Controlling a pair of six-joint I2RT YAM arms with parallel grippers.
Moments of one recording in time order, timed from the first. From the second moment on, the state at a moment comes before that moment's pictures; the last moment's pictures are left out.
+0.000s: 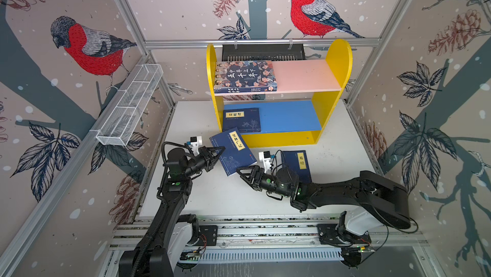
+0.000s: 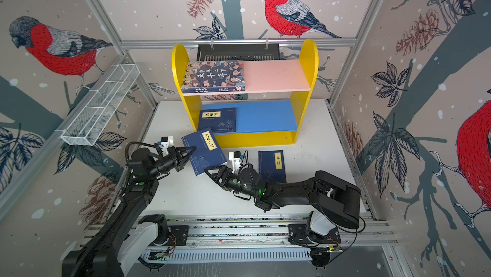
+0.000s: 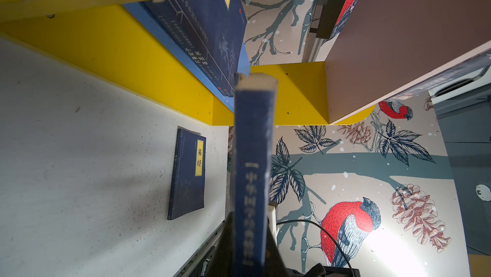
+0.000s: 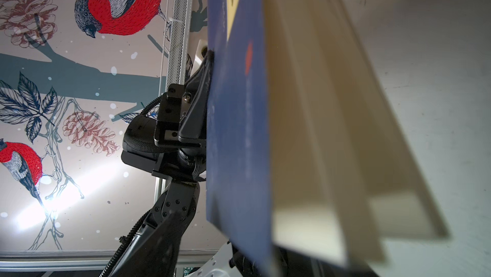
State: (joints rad) left arm 0.05 0.87 0.39 0.29 0.96 -1.30; right arm 1.18 1.54 0.58 0.91 -0.06 1.39
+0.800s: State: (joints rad) left arm 0.05 0.84 0.35 0.31 0.97 -1.31; right arm 1.08 1.53 0.62 0.90 -0.11 1.33
